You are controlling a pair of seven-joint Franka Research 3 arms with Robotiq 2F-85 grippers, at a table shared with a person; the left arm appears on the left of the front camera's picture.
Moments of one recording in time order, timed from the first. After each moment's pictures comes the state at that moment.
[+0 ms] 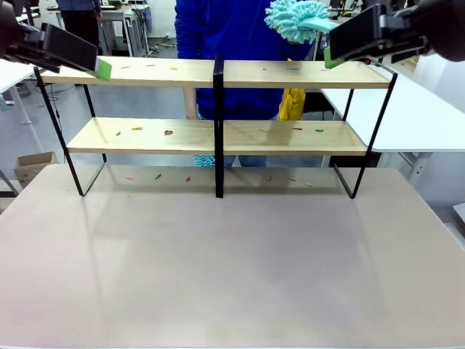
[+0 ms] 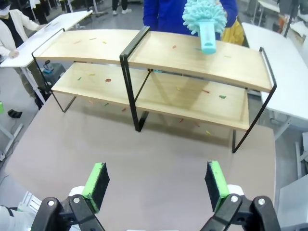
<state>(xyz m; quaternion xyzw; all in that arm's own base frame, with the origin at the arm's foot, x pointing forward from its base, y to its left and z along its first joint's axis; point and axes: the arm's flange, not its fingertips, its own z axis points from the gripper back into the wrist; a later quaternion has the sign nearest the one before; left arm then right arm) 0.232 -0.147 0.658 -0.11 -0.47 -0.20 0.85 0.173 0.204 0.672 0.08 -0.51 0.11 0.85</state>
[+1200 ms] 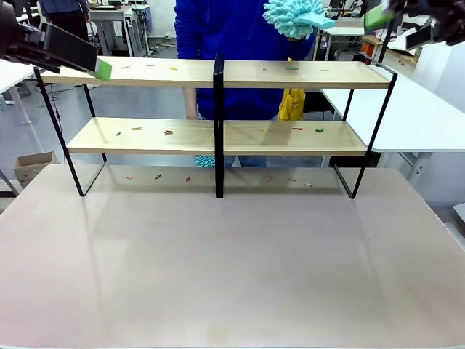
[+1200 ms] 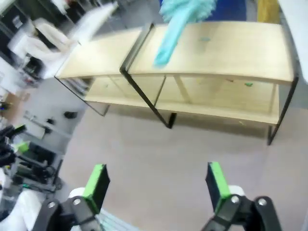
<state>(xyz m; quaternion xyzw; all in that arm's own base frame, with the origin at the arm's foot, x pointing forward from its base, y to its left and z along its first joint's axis) 0.232 -0.147 0.657 -0.11 -0.47 -0.20 0.85 0.301 0.082 0.697 0.28 -0.39 0.05 0.88</state>
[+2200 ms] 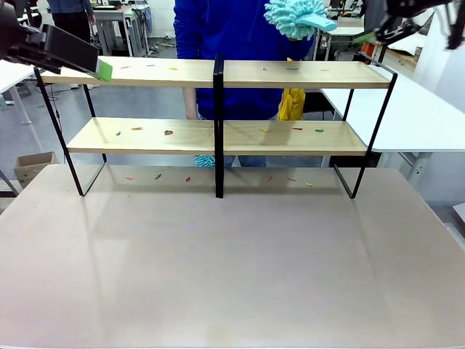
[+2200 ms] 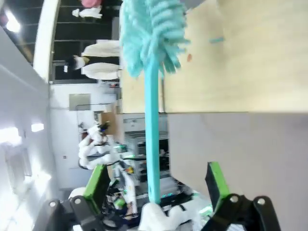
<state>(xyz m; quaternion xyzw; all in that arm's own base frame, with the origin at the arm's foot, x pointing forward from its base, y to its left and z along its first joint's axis) 0.233 -0.148 0.656 -0.11 -0.47 -0.20 0.85 0.517 0.052 0.672 0.52 -0.14 -0.13 0.83</state>
